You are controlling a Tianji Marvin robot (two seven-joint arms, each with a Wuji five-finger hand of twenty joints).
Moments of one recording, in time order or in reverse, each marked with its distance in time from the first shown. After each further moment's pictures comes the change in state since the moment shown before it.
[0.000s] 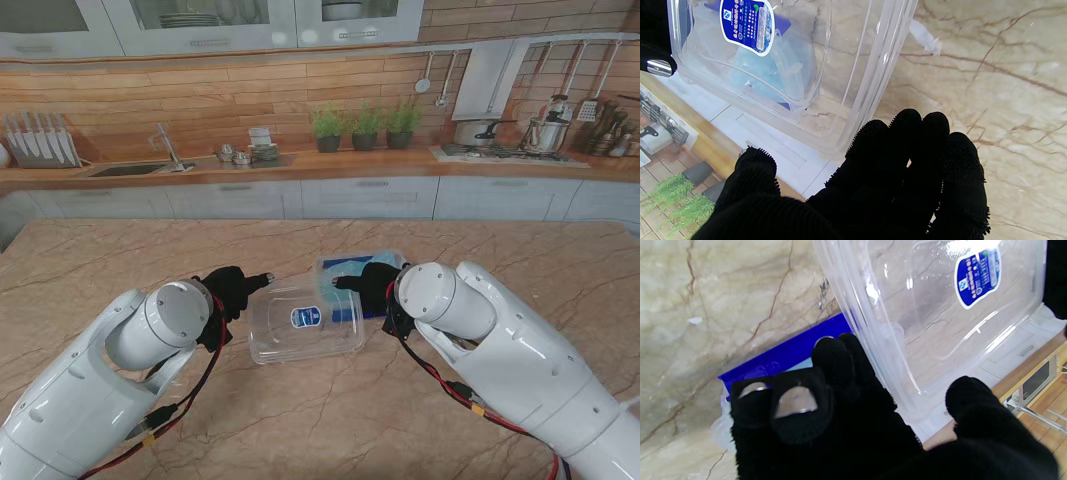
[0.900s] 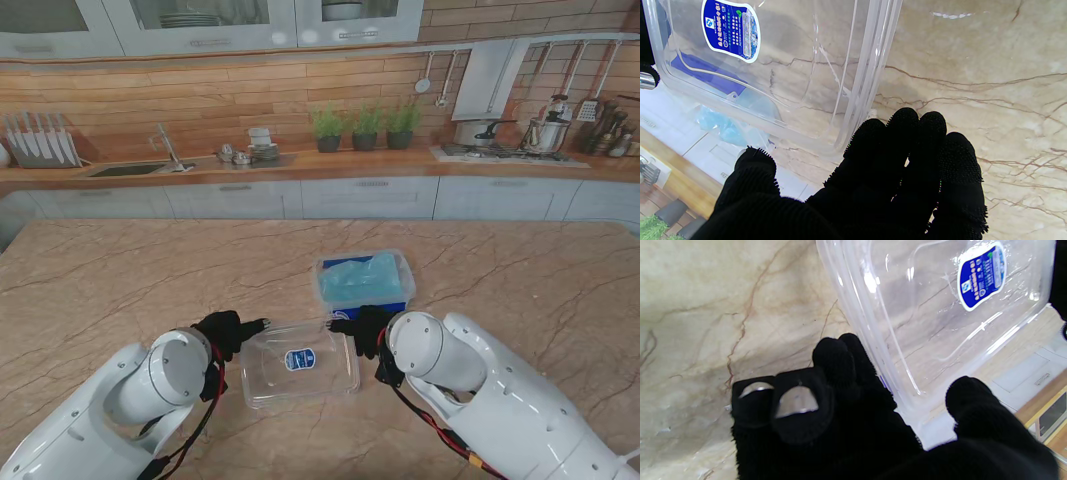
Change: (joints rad) left arm 0.201 0.010 -0.022 -0.080 0.139 -0.004 0.018; right arm -0.173 -0.002 -0.006 -0.085 -0.070 0.029 -0.061; left_hand -0.003 0.000 0.000 0.000 0.000 -0.025 0.013 0.000 0.000 -0.025 0.011 0.000 0.000 -0.021 0.010 0.000 0.000 -0.026 0.001 -0.002; right_hand 0.000 0.000 0.000 0.000 -0.006 -0.007 0.004 -0.004 0.000 -0.007 0.005 0.000 0.000 -0.007 0.000 0.000 0.000 -0.008 0.000 0.000
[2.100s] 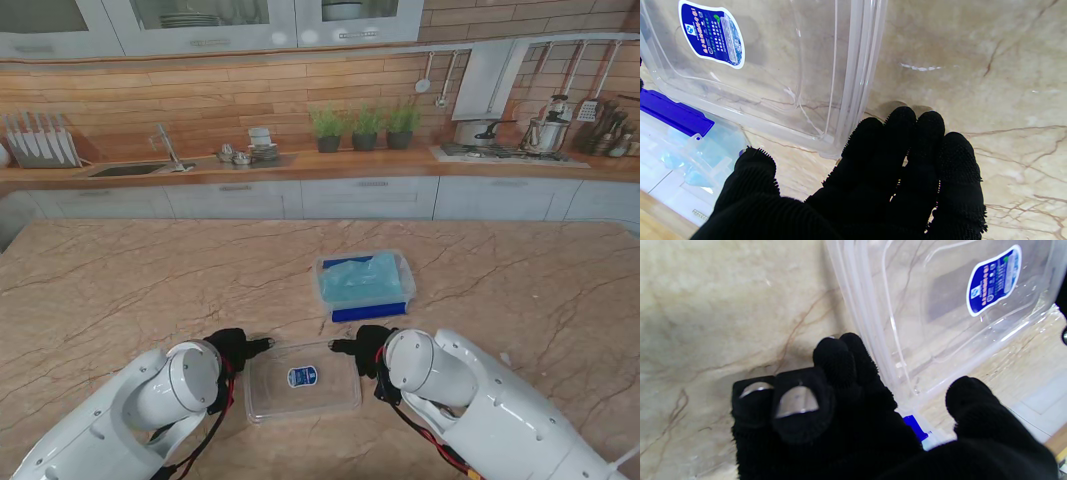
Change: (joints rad) left arm -0.048 0.003 0.097 0.084 0.006 0.040 -0.012; right arm -0.014 -0.005 -0.050 0.051 0.003 0.025 -0.021; left_hand -0.001 0.000 0.000 0.000 0.000 -0.024 0.016 0.001 0.000 -0.023 0.014 0.001 0.000 -0.010 0.003 0.001 0.000 -0.009 0.000 -0.002; right_hand 0.000 0.000 0.000 0.000 0.000 -0.007 0.008 0.001 0.000 -0.005 0.001 0.000 0.000 -0.004 0.000 0.000 0.000 -0.003 0.000 0.000
